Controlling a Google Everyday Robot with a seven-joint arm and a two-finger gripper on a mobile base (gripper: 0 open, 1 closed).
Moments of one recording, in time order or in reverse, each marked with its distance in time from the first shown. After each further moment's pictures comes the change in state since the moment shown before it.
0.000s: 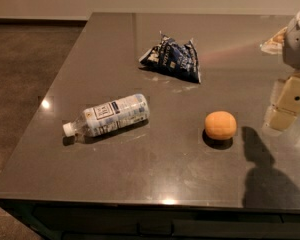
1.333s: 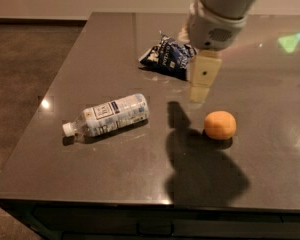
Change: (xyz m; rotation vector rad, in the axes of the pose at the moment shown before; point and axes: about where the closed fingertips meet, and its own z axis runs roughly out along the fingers) arm -0.144 -0.029 0.054 -0.083 -0.068 -0.272
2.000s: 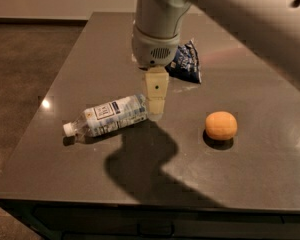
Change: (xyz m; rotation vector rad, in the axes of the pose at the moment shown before) arm -0.068 0.000 0.066 -0.116 0.035 -0.178
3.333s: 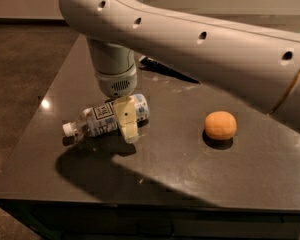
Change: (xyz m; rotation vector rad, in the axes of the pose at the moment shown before) arm -0.053 0.007 0.076 -0.072 0.149 -0.127
